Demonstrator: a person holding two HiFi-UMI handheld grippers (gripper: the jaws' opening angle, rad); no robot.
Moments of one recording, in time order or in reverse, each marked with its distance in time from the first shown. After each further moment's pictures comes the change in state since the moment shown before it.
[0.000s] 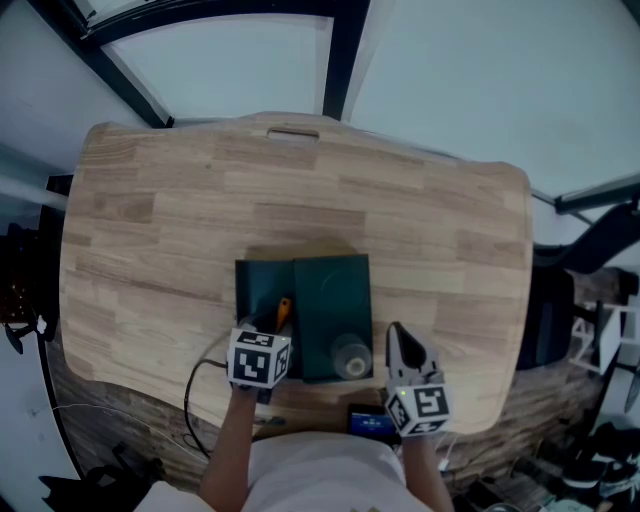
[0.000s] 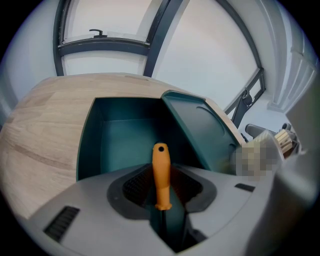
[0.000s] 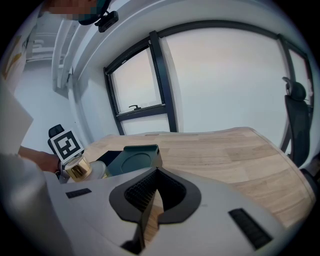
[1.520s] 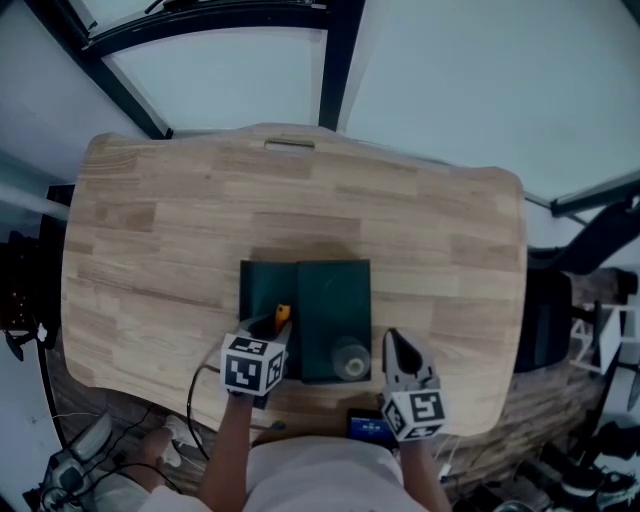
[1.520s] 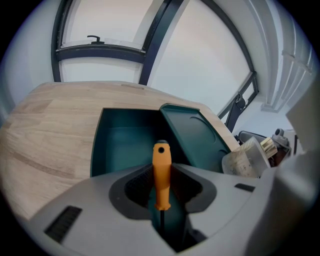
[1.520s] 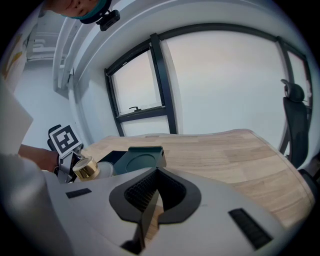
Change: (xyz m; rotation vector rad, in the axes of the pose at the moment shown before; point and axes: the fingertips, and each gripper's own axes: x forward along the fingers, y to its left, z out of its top) left arm -0.017 -0.006 0.016 0.034 -0.064 -0.044; right arm -0.007 0.004 0.002 -0.005 -0.020 -0.010
